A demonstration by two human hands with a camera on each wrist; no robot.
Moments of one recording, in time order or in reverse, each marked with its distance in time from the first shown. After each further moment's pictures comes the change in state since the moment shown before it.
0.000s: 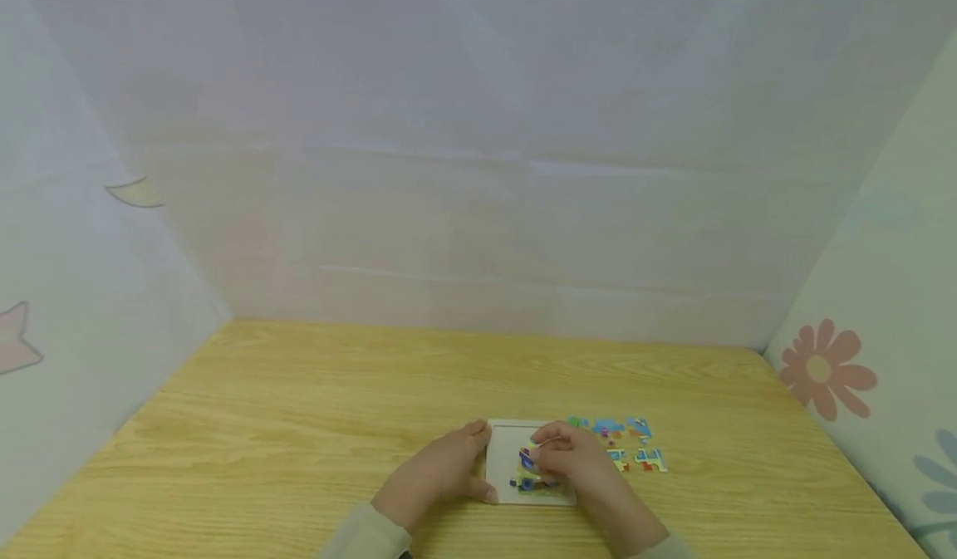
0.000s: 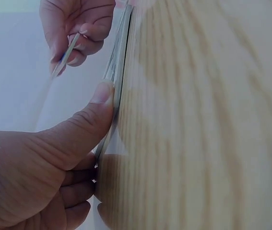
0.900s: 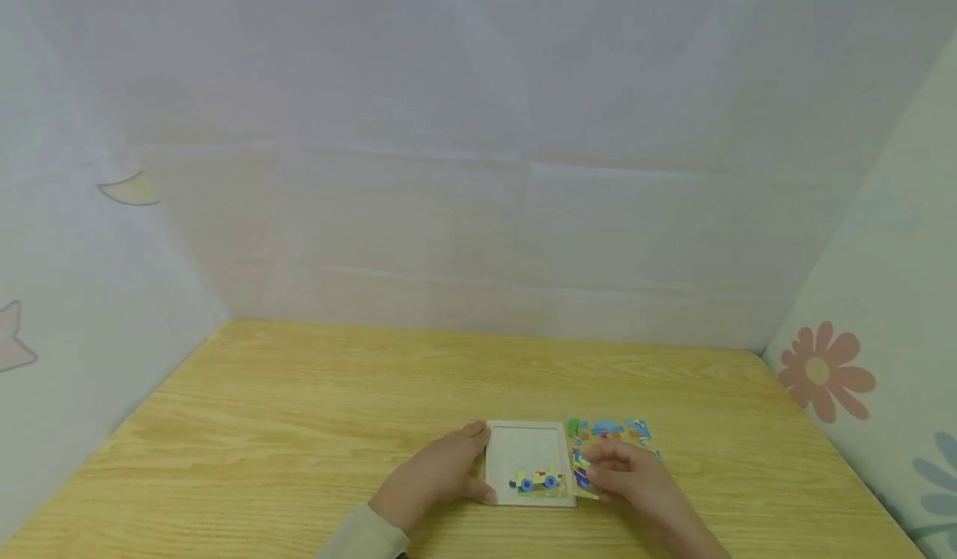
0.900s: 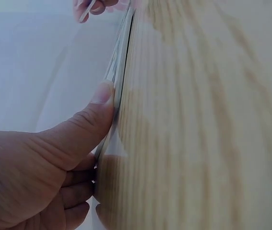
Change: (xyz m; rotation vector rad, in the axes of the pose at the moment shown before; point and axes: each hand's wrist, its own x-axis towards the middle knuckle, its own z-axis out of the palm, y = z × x) left_hand 0.000 0.000 0.001 -0.026 -0.021 -0.011; right_hand -0.045 0.005 -0.054 -0.052 0.050 0.039
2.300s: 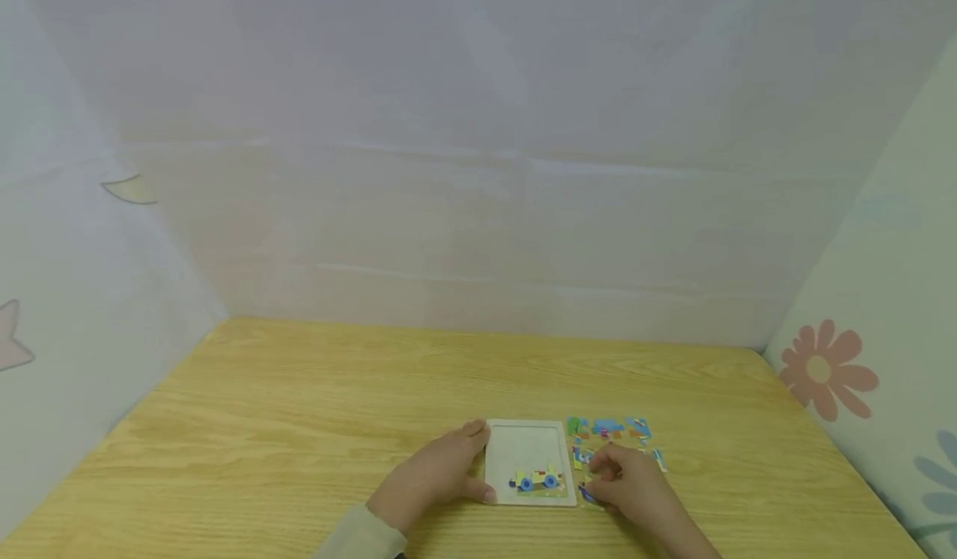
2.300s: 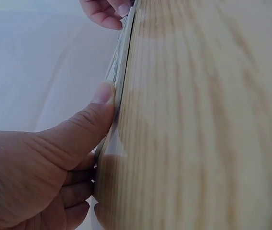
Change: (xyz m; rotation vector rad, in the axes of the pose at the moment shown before) left_hand 0.001 -0.001 0.000 -0.006 -0.011 -0.006; right_hand -0.001 -0.001 0.008 -0.473 0.105 -0.027
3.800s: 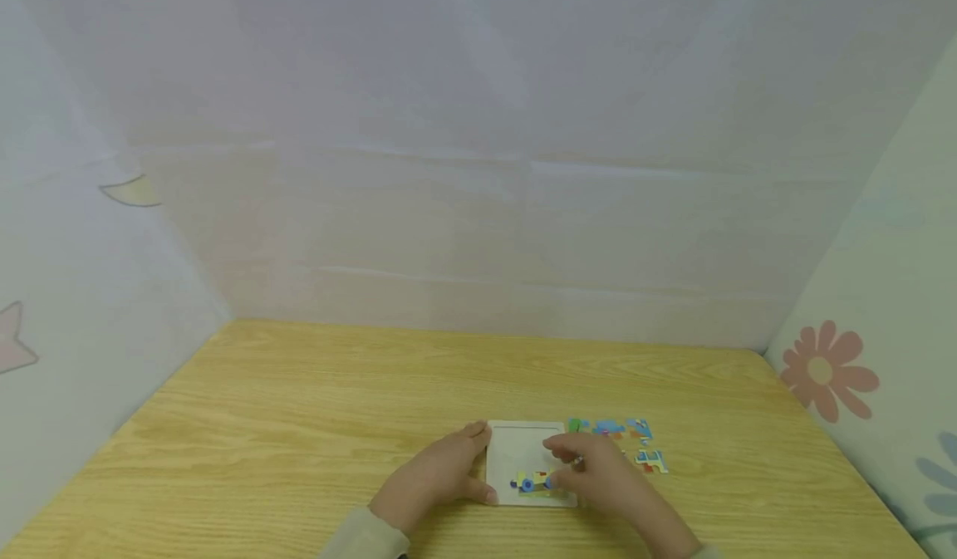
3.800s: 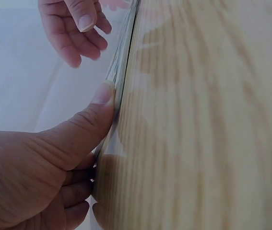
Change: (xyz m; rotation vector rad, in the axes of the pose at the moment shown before) left_hand -0.001 -0.003 0.002 -0.043 -0.001 -0.005; right_hand 0.018 -0.036 0.013 -0.134 -0.147 -0.284
